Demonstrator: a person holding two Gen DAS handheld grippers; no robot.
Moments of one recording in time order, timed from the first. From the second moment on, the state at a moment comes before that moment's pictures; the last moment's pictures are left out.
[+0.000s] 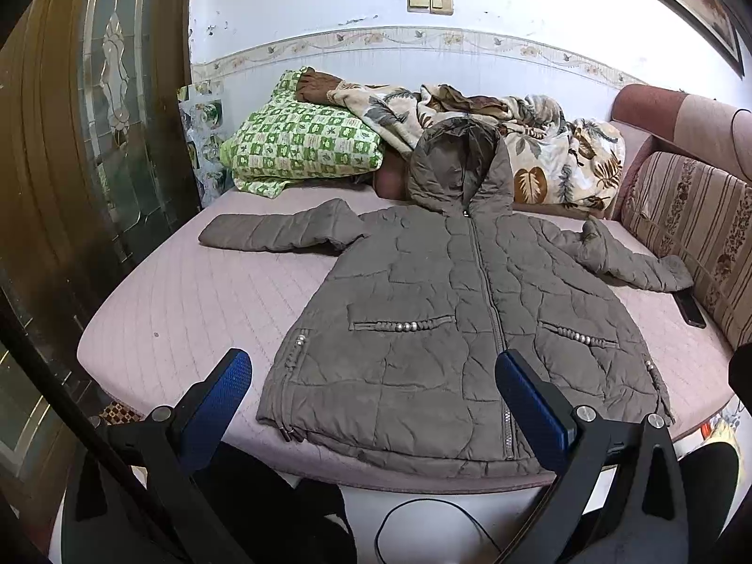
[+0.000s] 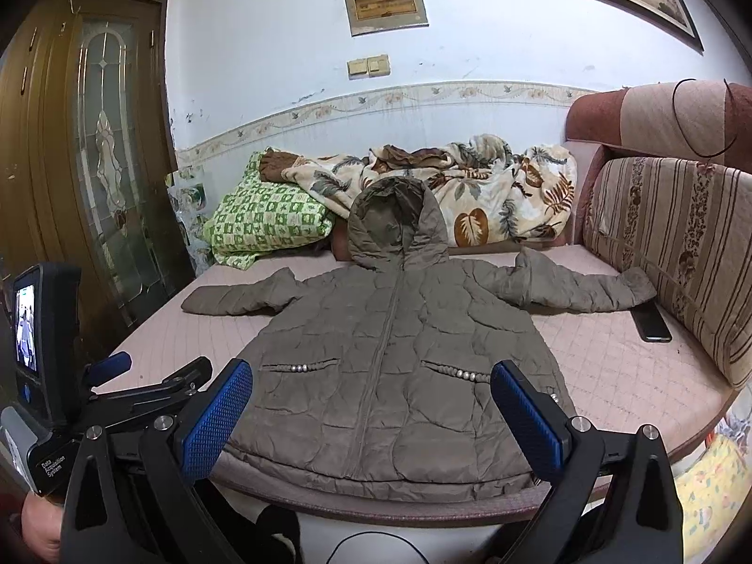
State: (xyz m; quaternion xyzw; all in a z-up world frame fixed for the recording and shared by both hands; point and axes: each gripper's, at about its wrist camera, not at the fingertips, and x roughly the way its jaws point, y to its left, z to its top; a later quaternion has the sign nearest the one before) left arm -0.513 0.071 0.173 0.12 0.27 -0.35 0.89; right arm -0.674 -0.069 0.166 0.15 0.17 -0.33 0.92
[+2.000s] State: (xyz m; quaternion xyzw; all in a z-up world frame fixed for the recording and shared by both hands) left arm -0.401 -0.208 0.060 0.19 0.34 -0.43 0.81; right arm -0.834 -0.475 0.089 0.46 0.08 -0.50 0.72
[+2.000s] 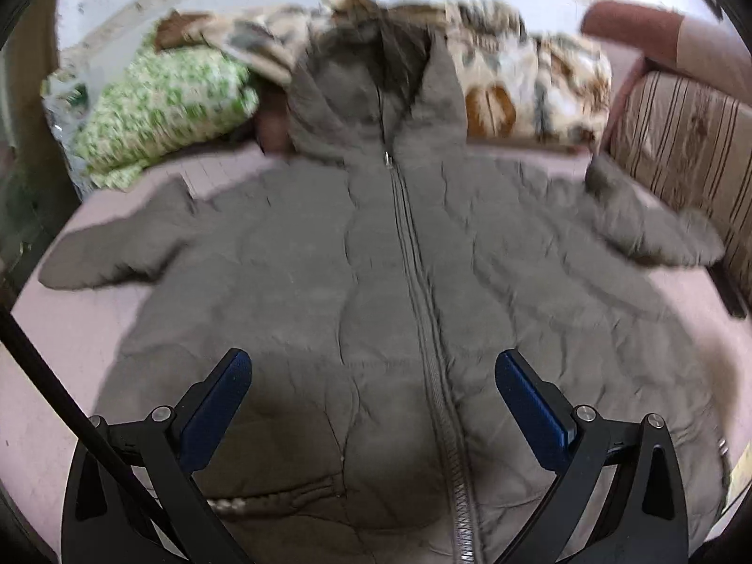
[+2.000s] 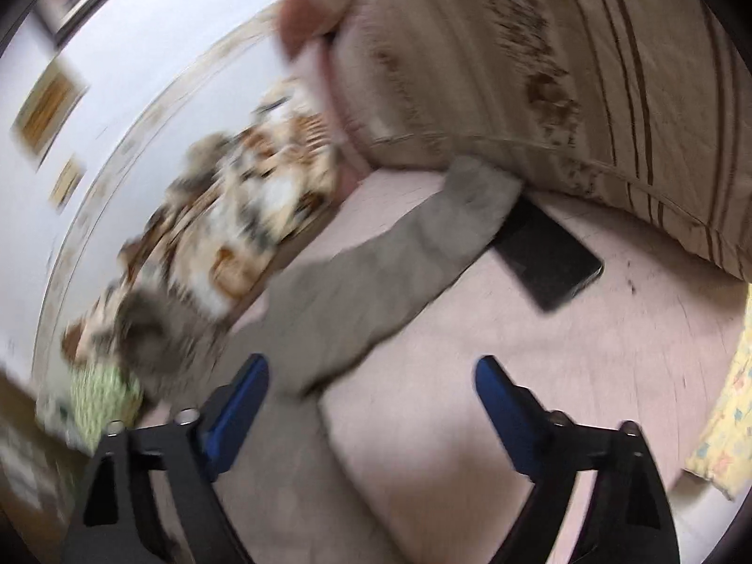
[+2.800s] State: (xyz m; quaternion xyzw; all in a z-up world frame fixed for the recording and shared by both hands) left arm -0.364 -0.224 0.031 0.17 0.40 -0.44 0.78; right arm -0.881 -0.667 -0.006 0.48 0.10 -0.60 0.63
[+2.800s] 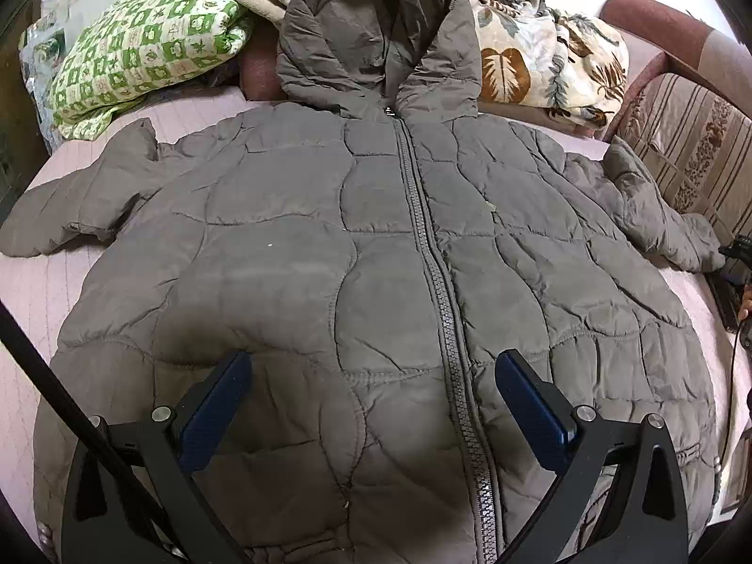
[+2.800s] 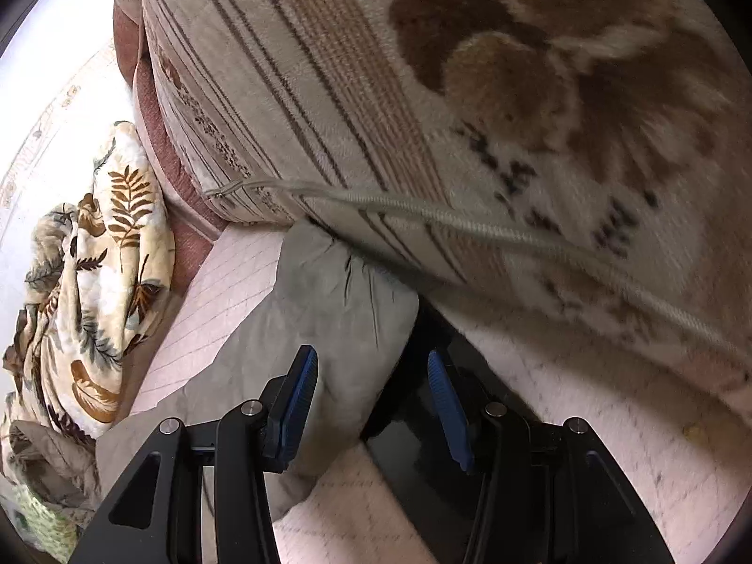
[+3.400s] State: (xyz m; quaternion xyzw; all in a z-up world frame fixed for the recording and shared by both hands) left arm -0.367 -0.224 0.028 0.18 0.41 -0.44 0.78; right arm -0.863 -0.671 -0.001 0.45 0.11 -0.60 0.65
